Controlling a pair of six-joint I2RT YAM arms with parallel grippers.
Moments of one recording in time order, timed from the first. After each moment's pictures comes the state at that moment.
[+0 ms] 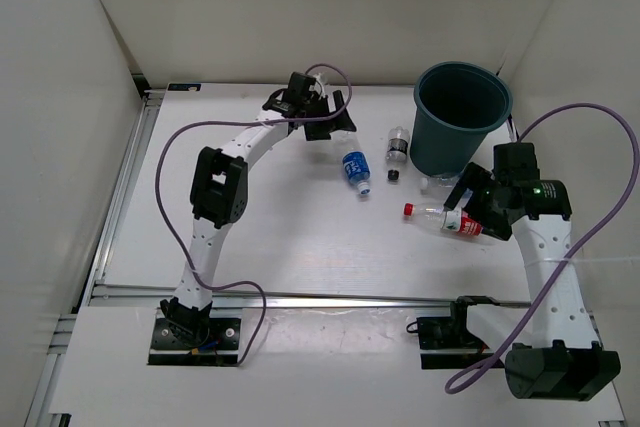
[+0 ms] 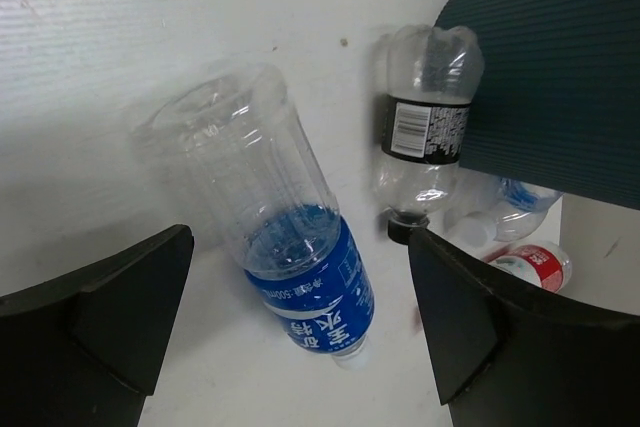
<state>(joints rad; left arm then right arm) -0.46 2.37 2.09 -0.41 0.38 -0.60 0.02 0.99 1.14 -1.21 0.01 0.51</state>
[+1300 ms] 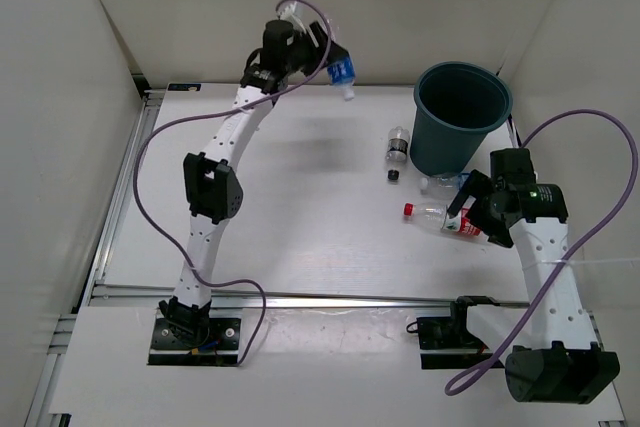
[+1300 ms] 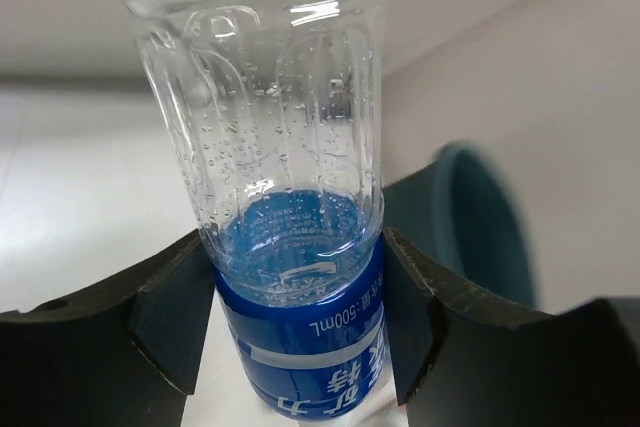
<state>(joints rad) -0.40 2.43 2.51 -0.33 0.32 -0.72 0.02 0.97 1.08 -1.22 0.11 0.54</state>
